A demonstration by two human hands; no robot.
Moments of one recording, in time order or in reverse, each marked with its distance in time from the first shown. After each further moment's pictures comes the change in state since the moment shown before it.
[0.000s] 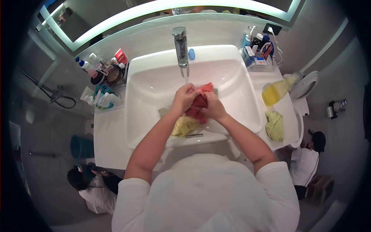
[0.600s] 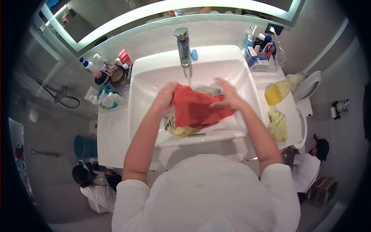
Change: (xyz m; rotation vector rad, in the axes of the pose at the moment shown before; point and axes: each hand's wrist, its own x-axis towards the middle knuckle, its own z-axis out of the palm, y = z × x) left_hand -0.019 0.027 -0.073 -0.600 -0.100 -0.264; right_hand 0.017 -0.001 -0.082 0.001 -0.207 0.056
